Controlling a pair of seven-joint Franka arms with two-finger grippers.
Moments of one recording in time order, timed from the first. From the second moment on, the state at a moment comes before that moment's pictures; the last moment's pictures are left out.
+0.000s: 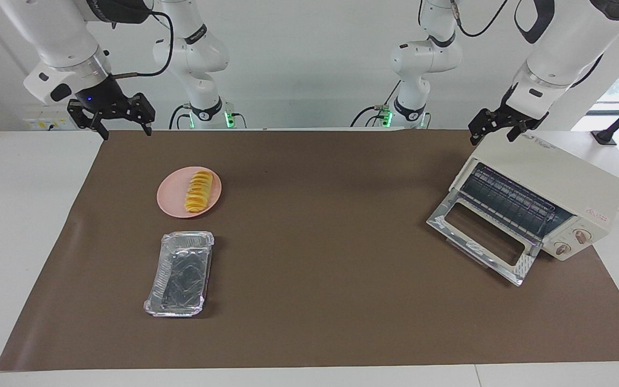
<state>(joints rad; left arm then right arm) 0.05 -0.02 -0.13 -1.60 -0.01 1.46 -0.11 -0.05 -0.06 0.01 -1.62 0.00 1.48 -0.14</state>
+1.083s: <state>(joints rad) 0.05 -0.02 -0.13 -1.60 -0.01 1.46 -0.11 -0.05 -0.21 0.02 -2.01 0.00 1.69 -0.14</state>
